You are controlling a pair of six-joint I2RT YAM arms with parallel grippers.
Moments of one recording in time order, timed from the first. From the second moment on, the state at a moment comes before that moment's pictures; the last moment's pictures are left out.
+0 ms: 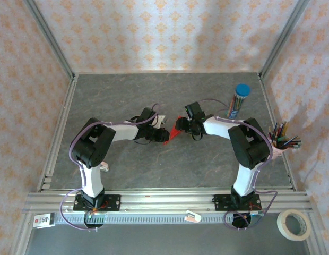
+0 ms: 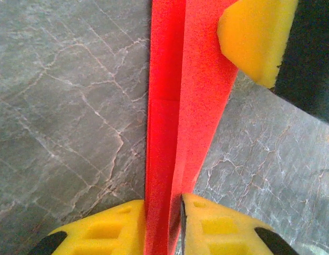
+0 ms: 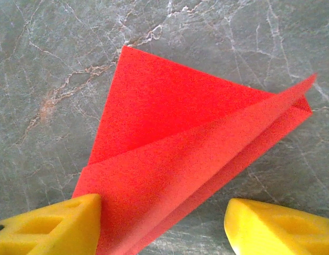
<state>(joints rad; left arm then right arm) -0.51 1.90 1.00 -0.07 0.49 -0.44 0.49 1.86 1.03 -0.20 -0.10 0.66</state>
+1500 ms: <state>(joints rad) -0.50 1.91 1.01 -0.10 0.48 -0.43 0.55 1.78 1.04 -0.13 -0.25 0.70</state>
